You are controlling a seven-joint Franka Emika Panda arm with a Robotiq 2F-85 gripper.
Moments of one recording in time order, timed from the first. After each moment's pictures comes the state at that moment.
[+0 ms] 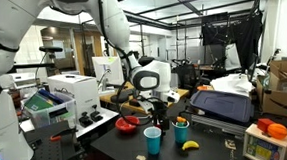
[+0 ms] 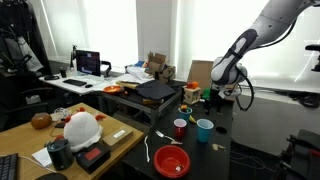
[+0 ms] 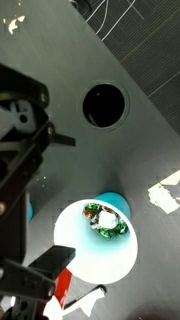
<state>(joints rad) -0.22 0.66 -0.01 -2.04 0.12 2.68 -0.06</state>
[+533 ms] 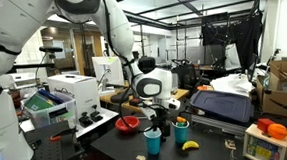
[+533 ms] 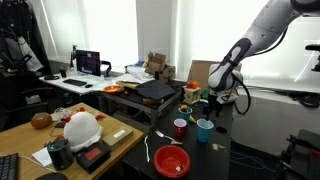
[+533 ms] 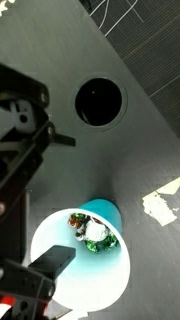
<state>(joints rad) -0.20 0.76 -0.02 -1.96 0.07 2.66 -0.06</state>
